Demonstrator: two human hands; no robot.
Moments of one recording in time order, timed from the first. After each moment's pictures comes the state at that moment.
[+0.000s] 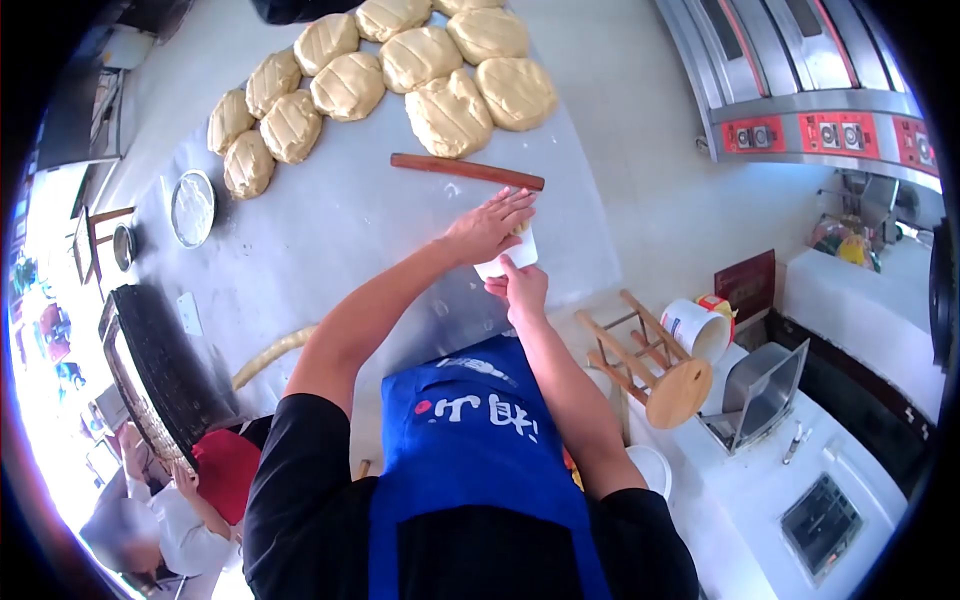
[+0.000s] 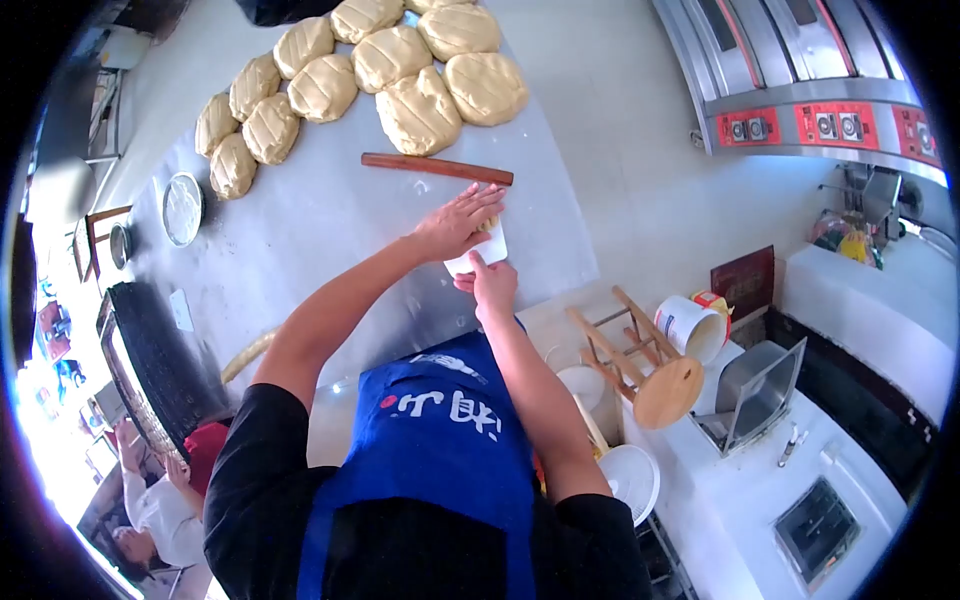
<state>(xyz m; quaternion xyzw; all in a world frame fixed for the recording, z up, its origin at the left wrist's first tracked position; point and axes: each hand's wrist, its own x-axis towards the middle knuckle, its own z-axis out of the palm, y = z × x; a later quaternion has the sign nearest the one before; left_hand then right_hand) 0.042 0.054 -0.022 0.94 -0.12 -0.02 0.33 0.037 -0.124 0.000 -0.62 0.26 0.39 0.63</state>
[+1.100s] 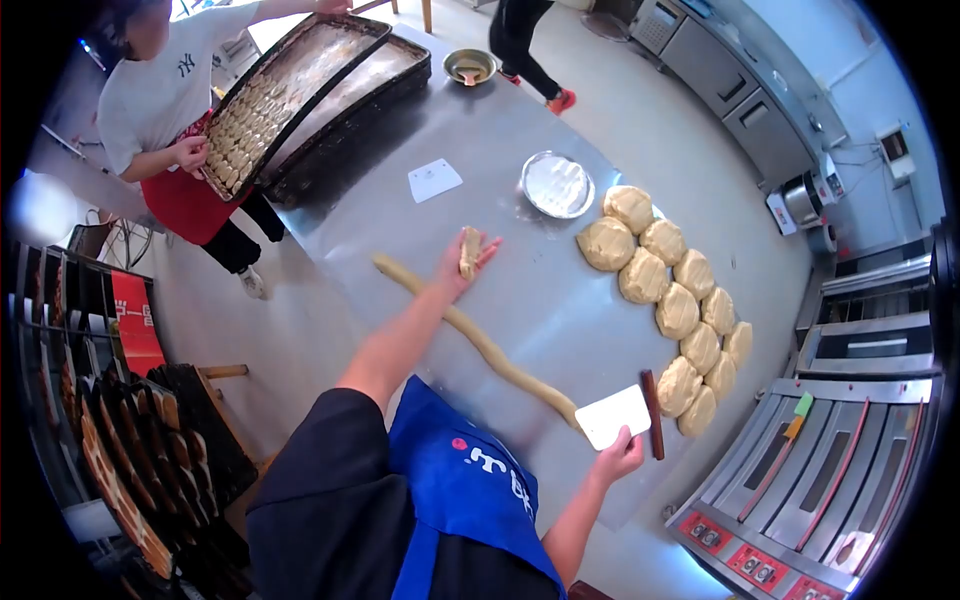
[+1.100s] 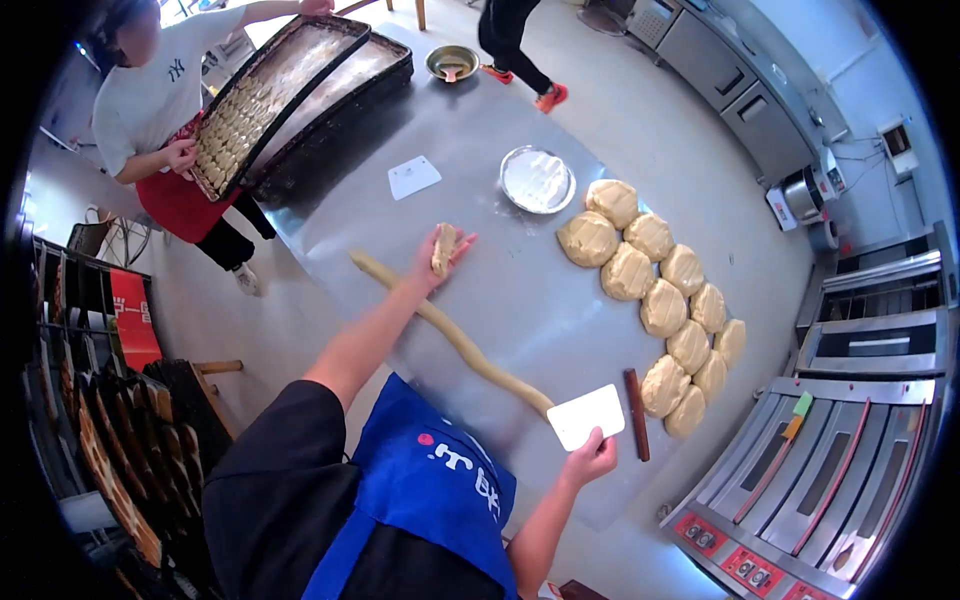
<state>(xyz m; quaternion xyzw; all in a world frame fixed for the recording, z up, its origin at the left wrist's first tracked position) -0.458 0.297 -0.033 -0.13 0.23 0.61 0.75 -0.074 0.000 0.134 -0.77 -0.36 0.11 0.51</state>
